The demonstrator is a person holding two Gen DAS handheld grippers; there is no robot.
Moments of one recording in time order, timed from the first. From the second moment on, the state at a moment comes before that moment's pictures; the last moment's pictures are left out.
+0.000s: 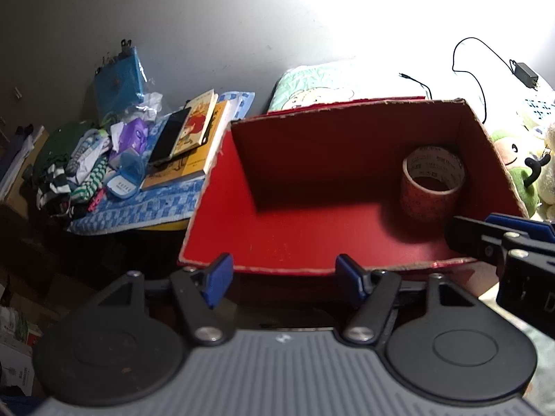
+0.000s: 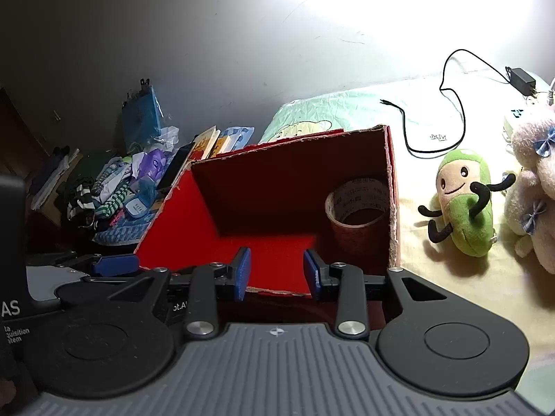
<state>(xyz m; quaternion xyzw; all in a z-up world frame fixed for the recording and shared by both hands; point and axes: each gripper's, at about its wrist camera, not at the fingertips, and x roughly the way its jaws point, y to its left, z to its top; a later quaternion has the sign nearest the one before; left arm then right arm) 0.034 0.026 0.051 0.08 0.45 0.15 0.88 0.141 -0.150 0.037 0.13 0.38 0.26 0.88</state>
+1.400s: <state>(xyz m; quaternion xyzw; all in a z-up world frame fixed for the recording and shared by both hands) 0.011 -0.033 -0.016 0.08 0.55 0.13 0.82 0.119 -0.202 -0.021 0.16 0.50 0.29 0.80</state>
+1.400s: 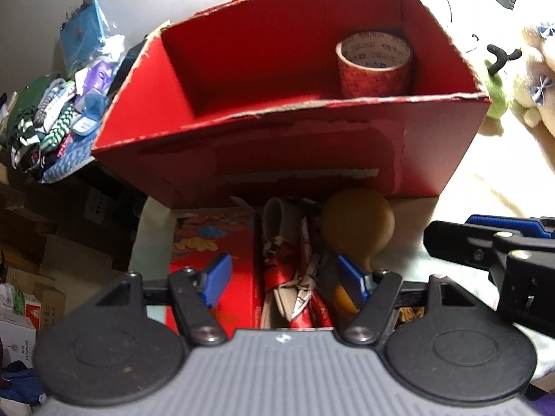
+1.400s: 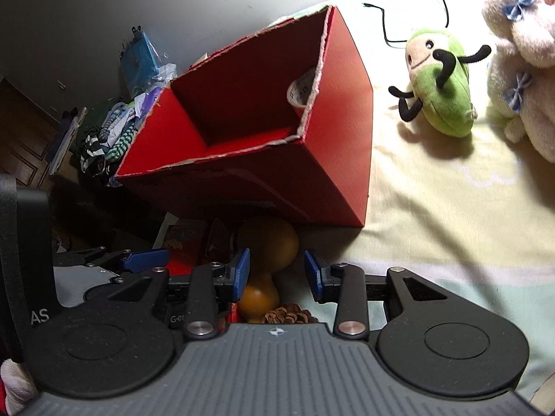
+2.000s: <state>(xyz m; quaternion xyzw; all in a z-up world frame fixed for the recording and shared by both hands) 0.011 -0.026 -0.028 0.07 0.57 0.11 0.81 0.116 -0.208 -0.043 0.17 0.54 0.29 0.77</state>
